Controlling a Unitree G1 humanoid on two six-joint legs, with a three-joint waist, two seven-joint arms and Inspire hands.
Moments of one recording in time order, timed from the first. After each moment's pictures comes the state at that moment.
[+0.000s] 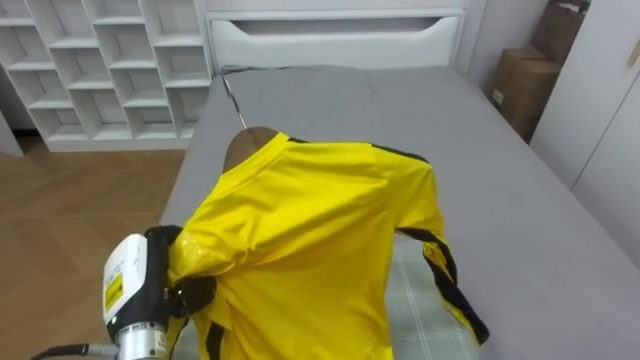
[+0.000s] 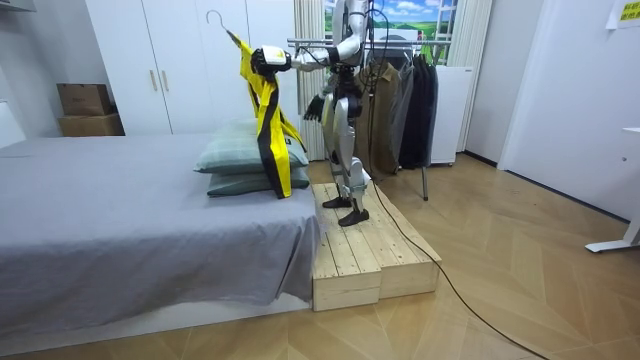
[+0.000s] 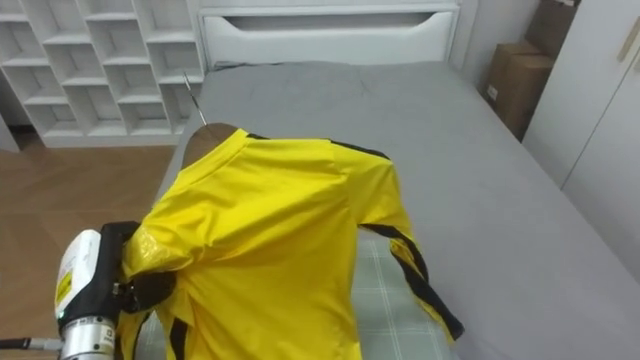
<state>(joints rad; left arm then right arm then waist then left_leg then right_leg) -0.03 0.27 -0.12 0.28 0.43 -0.01 0.54 0.02 -0.26 0.01 1.16 -0.33 0.01 -0.42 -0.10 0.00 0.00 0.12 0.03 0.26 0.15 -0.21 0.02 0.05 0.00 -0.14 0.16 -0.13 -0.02</state>
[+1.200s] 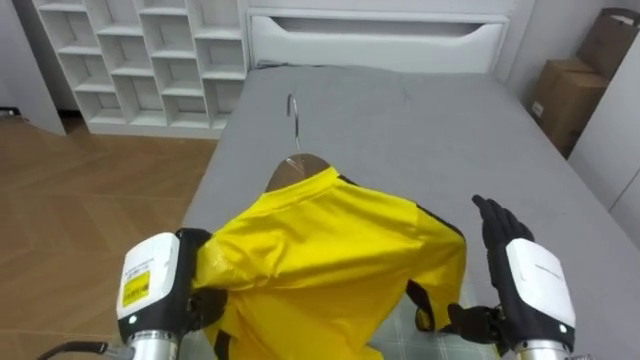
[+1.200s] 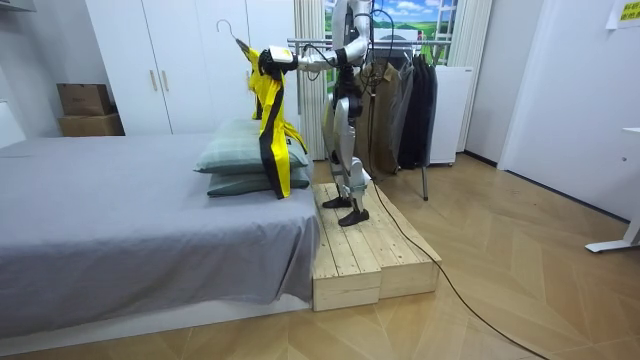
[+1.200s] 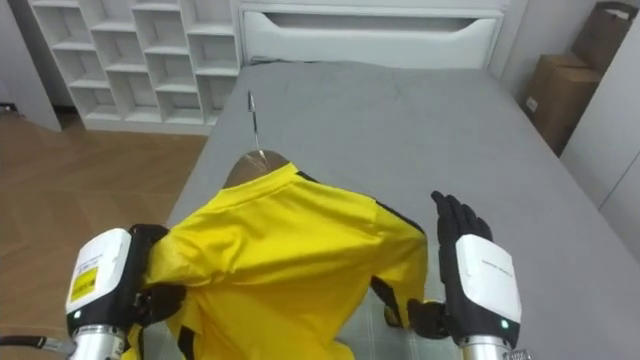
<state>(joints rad) 0.01 0.27 -0.15 0.20 0.80 -0.01 0.45 0.07 -0.26 0.10 0.16 -0.75 -0.07 -0.40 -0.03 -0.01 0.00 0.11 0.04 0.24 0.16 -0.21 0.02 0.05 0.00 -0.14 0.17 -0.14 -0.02</state>
